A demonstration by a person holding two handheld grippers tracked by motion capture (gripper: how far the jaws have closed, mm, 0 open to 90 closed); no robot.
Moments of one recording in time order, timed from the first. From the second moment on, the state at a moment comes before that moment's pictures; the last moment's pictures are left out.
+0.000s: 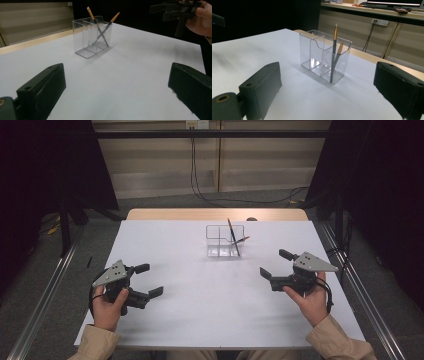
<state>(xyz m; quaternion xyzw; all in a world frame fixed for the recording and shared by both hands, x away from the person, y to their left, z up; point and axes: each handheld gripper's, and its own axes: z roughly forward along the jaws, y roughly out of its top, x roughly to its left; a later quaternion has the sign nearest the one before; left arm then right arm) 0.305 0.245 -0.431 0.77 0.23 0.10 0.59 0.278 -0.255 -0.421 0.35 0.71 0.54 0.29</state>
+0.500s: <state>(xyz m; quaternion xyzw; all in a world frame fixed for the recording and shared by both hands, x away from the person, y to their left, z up) 0.305 0.246 -0.430 0.76 0.23 0.11 0.59 0.270 -0.261 -0.425 0.35 0.71 0.54 0.29</state>
